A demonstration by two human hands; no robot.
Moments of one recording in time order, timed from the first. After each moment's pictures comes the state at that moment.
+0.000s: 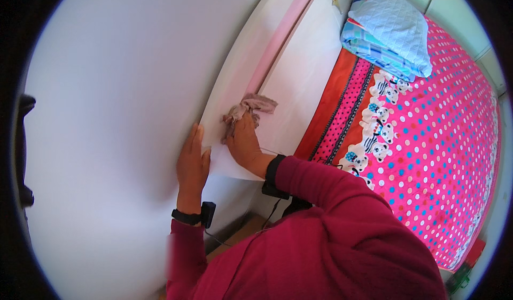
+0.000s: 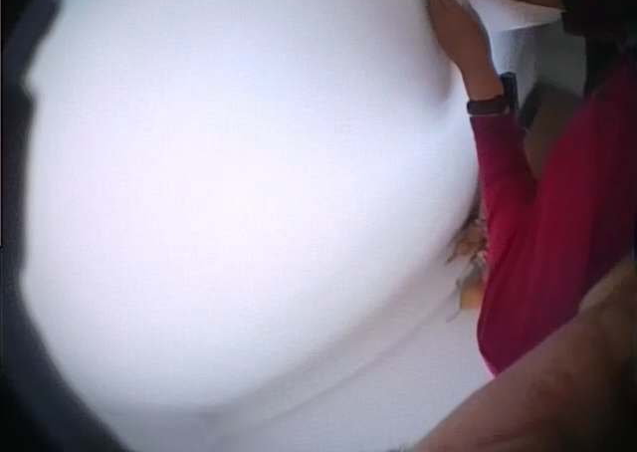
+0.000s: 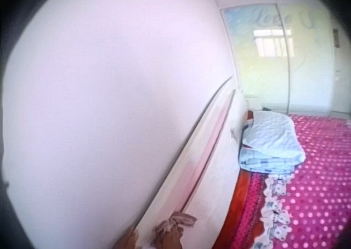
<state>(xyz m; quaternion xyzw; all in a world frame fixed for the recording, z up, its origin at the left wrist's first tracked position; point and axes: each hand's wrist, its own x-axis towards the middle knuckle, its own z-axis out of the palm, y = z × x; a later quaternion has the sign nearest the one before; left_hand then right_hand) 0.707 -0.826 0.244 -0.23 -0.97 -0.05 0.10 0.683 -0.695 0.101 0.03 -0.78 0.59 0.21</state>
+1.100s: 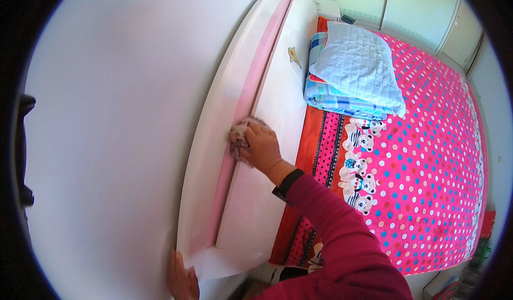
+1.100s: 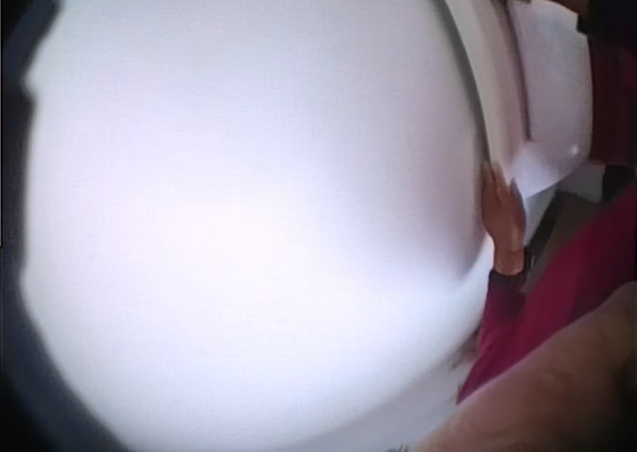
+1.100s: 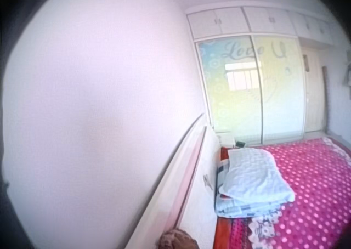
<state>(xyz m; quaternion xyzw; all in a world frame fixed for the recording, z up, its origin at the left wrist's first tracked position) 0.705 -0.824 0.255 -0.18 -0.98 -0.02 0.00 0.499 -0.468 0.097 -0.01 -0.88 0.33 0.33</state>
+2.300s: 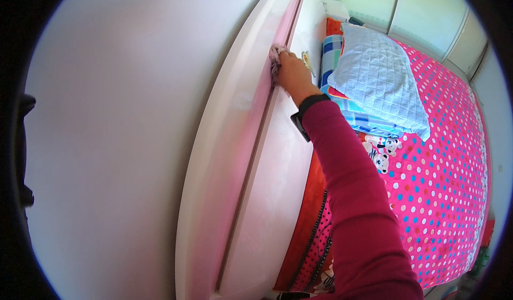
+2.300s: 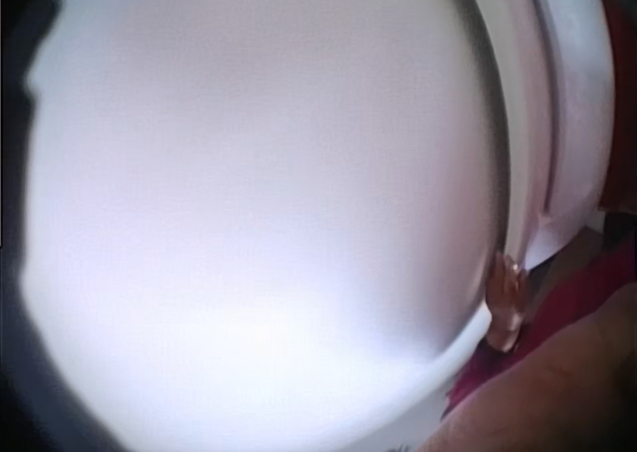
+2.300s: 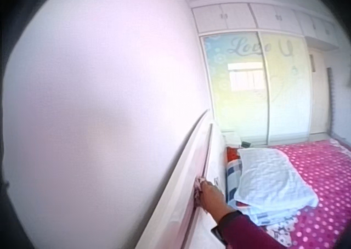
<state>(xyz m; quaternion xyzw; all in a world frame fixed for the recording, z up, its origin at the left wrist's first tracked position) 0.713 -0.837 0.245 -0.23 -0.97 0.00 0.07 0.289 -0.282 0.108 -0.14 -0.92 0.21 0.32</state>
